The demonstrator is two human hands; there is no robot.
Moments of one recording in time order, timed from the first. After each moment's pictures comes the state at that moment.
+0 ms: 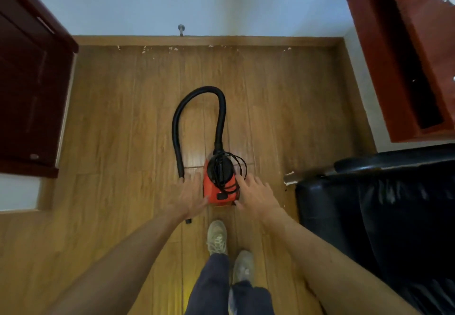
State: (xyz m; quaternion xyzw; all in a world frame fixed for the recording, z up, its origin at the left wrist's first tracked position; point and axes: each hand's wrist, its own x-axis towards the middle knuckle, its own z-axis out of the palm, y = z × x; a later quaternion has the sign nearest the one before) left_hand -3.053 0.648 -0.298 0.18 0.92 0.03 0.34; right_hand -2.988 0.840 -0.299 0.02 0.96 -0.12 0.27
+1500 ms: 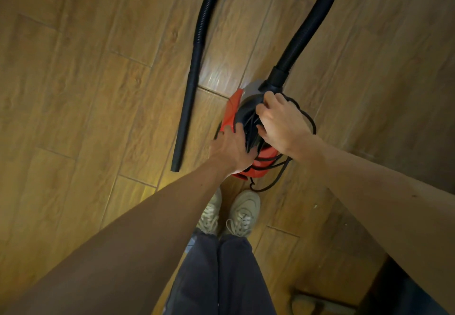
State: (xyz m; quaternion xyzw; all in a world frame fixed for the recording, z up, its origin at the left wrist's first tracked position) left_hand -3.088 0.705 -0.671 -0.05 0.90 0.21 0.38; right_hand -3.154 0.831 -0.633 -0.28 0.93 0.02 0.25
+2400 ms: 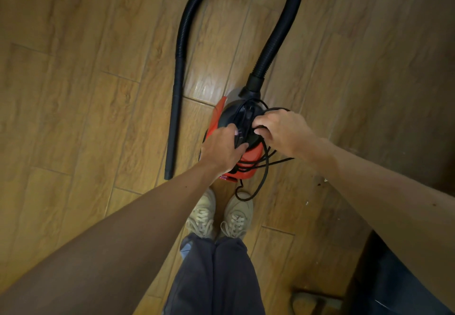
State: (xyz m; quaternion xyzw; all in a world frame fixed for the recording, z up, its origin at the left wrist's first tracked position) left_hand -3.096 0.718 -0.641 -0.03 0.91 0.31 0.27; right_hand -3.152 0.883 -0.598 -0.24 0.92 -0.12 0.29
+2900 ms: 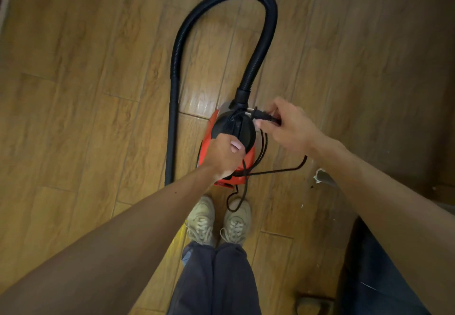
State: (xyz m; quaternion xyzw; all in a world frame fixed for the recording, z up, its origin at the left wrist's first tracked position) left_hand -3.100 0.732 -0.588 -0.10 0.81 0.47 0.34; right_hand -3.152 0.901 -0.527 0.00 0.90 -0.32 0.29
